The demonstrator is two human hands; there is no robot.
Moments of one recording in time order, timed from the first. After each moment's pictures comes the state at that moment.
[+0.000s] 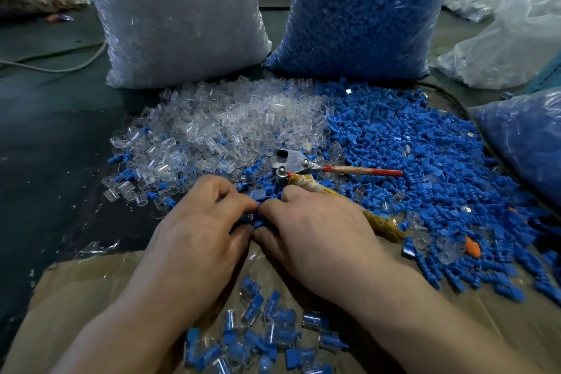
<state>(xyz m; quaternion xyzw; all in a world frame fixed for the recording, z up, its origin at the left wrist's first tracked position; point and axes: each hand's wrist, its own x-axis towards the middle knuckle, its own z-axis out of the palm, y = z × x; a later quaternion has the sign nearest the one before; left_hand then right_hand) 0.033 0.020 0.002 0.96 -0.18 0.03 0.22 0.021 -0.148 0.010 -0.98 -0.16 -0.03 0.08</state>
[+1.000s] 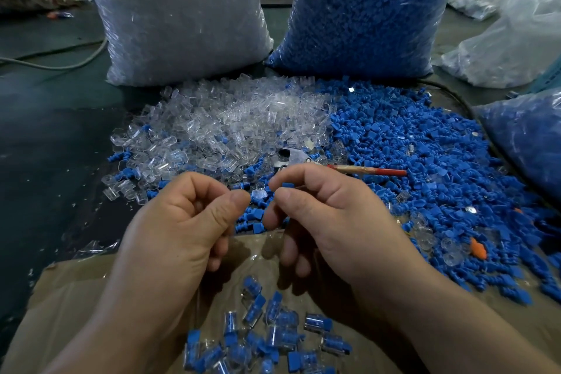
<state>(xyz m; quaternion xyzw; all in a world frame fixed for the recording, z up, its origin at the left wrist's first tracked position) 0.028 0.027 0.003 0.73 0.00 -0.02 0.68 0.008 -0.159 0.024 -0.70 -0.03 0.09 0.71</state>
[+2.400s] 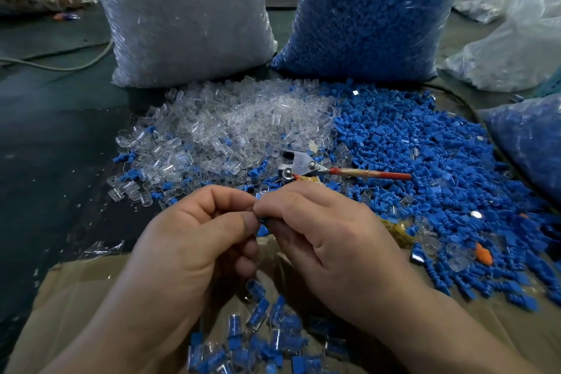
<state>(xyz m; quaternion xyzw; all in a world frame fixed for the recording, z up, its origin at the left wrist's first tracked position) 0.021 0.016 0.012 0.62 0.02 -0.15 0.77 0.003 -0.157 0.020 -0.89 -0.24 -0.15 0.37</state>
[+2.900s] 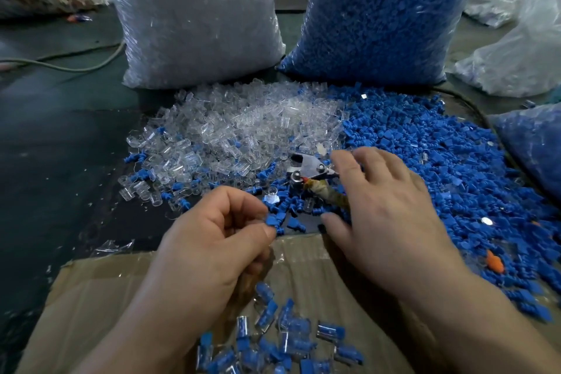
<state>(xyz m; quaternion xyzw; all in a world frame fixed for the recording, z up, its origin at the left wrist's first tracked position) 0.020 0.020 -0.001 0.76 -0.02 -0.08 0.64 0.016 -0.184 0.023 -1.00 -0.01 -0.06 0.07</state>
